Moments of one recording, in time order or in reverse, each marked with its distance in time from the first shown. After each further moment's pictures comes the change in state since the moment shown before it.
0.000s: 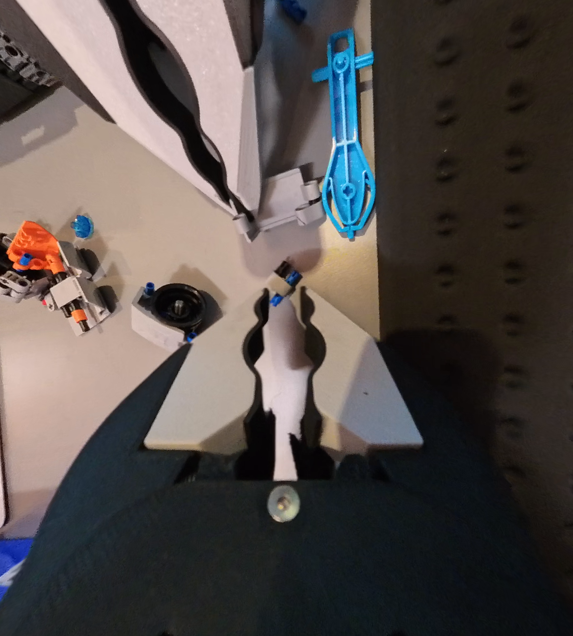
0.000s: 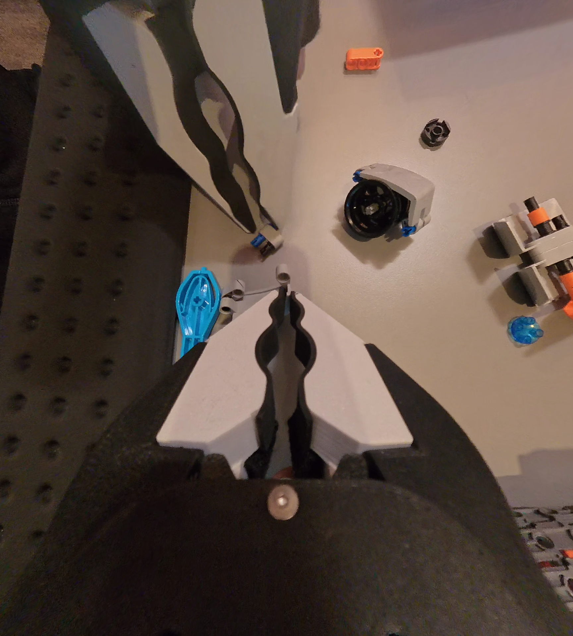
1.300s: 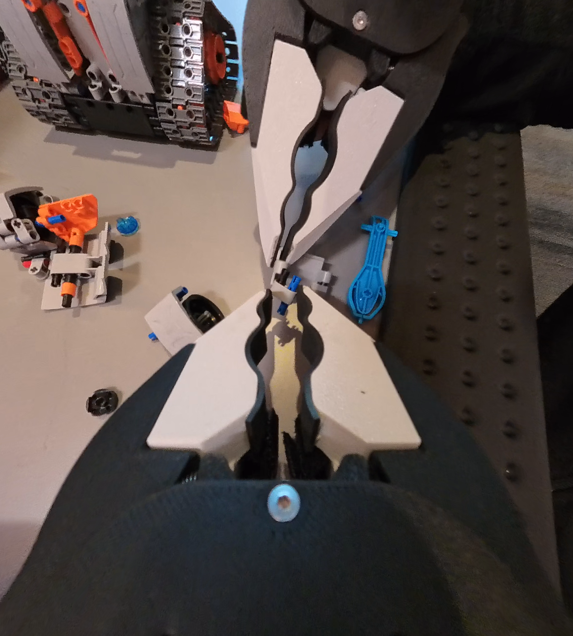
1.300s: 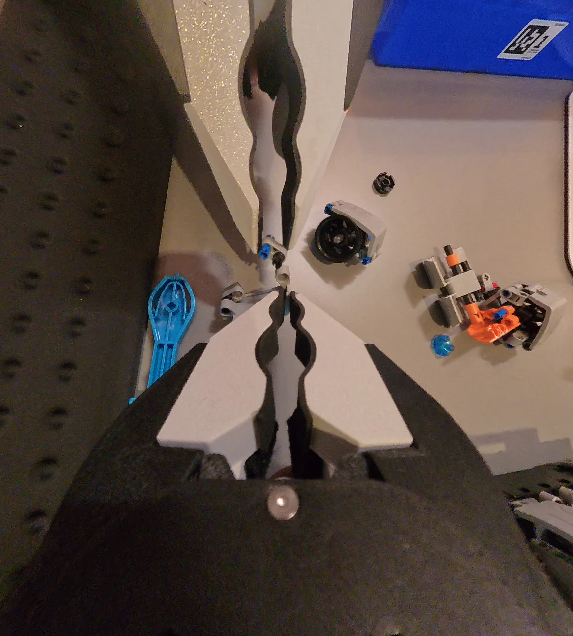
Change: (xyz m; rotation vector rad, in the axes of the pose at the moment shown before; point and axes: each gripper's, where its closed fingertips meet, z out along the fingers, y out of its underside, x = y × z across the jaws) left arm -0.027 -0.029 -0.018 0.442 0.041 -0.478; right arm 0.012 -0.014 -0.009 0.037 0.181 -0.181
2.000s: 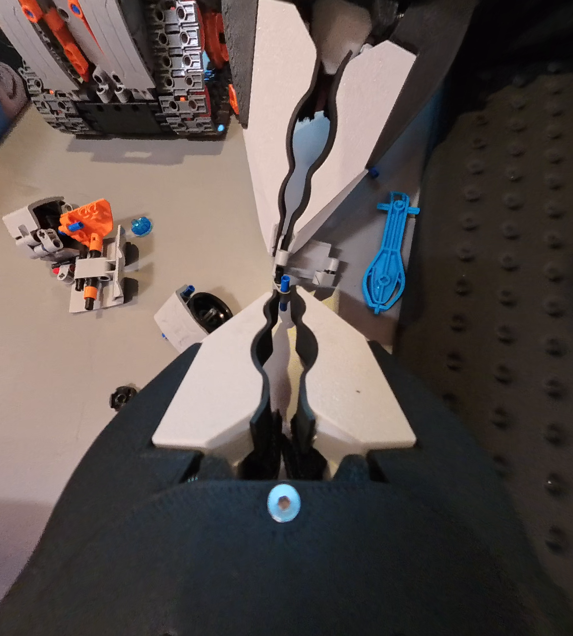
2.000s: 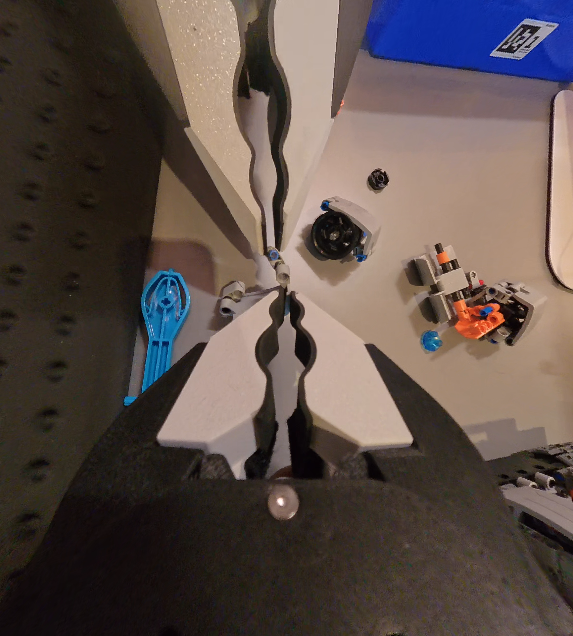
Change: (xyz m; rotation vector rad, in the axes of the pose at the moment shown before) left arm -0.003 0.007 0.005 -0.053 -0.093 0.109; right arm 0.002 0.001 -0.001 -0.034 0.040 -0.032
